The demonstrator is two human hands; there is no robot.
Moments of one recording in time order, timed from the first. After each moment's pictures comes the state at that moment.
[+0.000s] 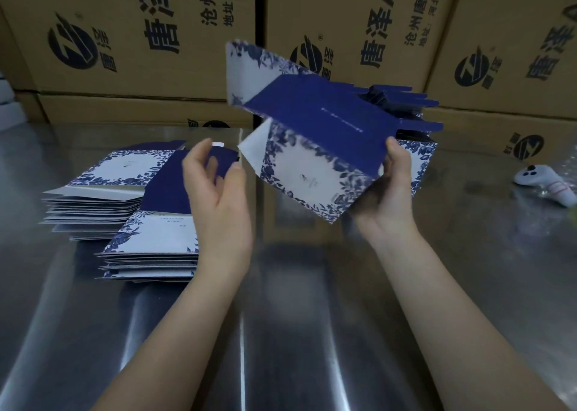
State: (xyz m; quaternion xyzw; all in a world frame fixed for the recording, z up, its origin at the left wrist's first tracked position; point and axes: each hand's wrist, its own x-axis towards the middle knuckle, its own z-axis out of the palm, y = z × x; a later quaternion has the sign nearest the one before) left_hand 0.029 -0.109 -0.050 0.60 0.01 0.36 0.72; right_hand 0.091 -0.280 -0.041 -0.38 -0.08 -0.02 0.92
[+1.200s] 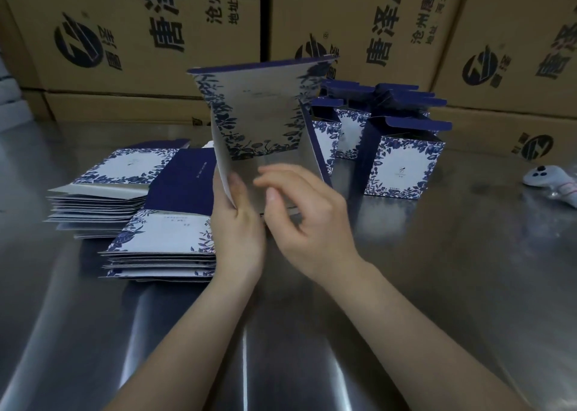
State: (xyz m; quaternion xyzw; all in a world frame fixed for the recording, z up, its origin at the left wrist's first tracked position) left_hand 0.040 -0.113 -0.069 0.65 0.07 0.29 0.69; right_hand 0.037 -0.209 -0.050 -0.73 -0.36 -0.42 0.41
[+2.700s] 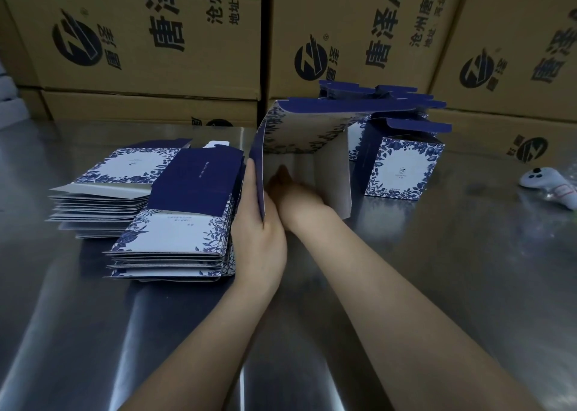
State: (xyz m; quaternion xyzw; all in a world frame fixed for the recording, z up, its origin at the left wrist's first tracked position) left_hand 0.038 -0.126 -0.086 0.72 0.04 0.31 0.62; right_hand 0.114 -0.175 -0.040 -0.97 -0.07 0.06 0.21
